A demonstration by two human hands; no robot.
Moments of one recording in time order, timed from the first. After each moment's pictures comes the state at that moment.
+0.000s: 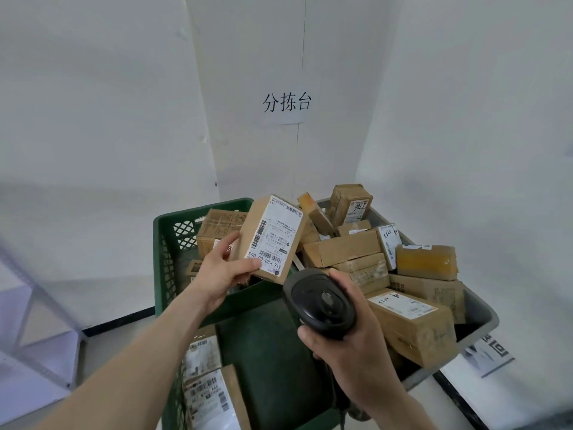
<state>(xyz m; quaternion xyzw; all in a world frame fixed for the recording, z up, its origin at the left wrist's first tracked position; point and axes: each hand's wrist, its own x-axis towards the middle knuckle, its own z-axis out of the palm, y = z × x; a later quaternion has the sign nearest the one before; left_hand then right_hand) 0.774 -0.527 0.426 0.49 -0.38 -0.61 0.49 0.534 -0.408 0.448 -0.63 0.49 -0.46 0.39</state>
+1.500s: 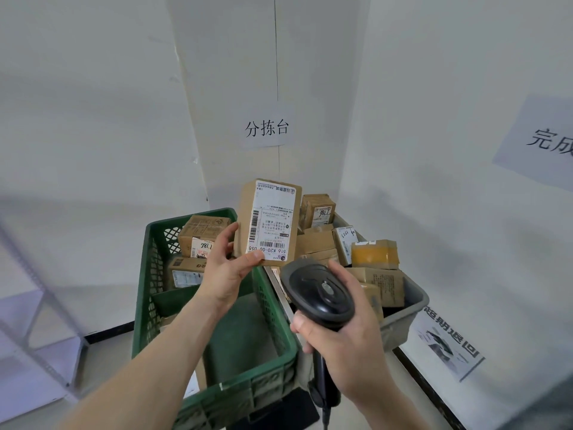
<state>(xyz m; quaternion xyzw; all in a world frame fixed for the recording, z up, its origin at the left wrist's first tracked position) 0.634 -0.419 0.475 0.40 -0.42 -0.53 0.62 0.428 -0.307 0.486 -0.55 0.45 -0.53 0.46</state>
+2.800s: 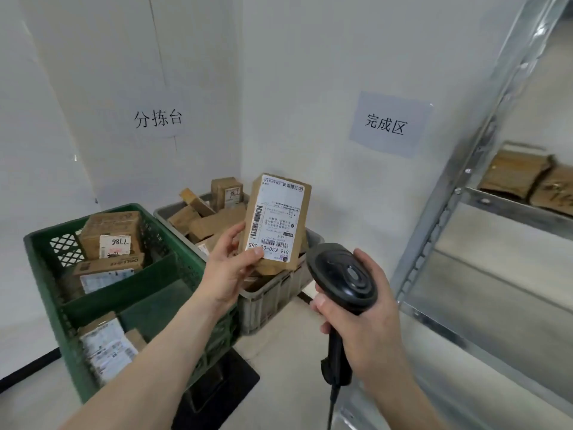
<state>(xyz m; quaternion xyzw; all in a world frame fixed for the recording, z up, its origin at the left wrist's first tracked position) 0.570 -0.307 0.479 0.27 -0.47 -0.68 0.49 0.417 -0.125 0.515 -0.41 0.58 -0.64 0.27</state>
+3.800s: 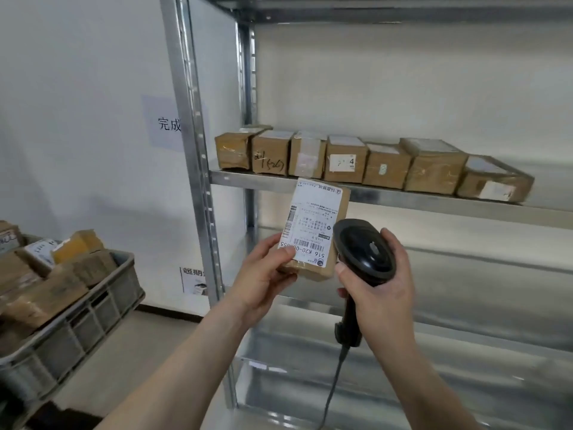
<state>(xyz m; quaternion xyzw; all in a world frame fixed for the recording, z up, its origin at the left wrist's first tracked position) 0.199 -0.016 0.528 0.14 -0.54 -0.80 0.20 0.139 0.155 0.540 -0.22 0.64 -0.74 -0.03</state>
